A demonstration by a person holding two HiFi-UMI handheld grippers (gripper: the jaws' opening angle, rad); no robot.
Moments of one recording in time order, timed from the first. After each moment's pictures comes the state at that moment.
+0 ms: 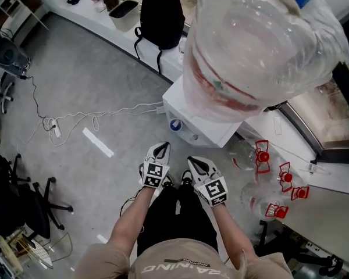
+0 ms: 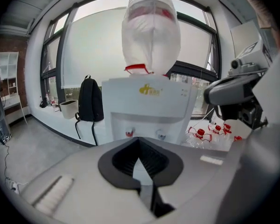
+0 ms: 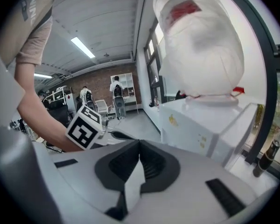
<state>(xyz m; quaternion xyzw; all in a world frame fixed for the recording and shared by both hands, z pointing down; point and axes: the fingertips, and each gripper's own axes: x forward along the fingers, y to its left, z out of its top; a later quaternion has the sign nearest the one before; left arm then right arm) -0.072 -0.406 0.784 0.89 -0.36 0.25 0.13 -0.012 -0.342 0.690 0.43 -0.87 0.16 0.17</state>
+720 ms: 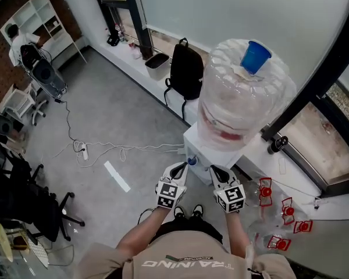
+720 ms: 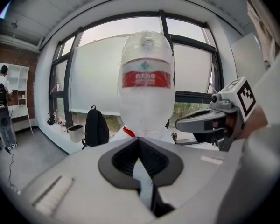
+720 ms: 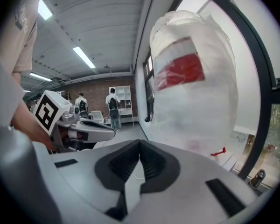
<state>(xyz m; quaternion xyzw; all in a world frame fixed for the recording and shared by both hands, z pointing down) -0.057 -0.398 0.547 0.89 -0.41 0.16 0.09 0.033 -0.376 0.527 0.46 -0.88 0.10 0.12</state>
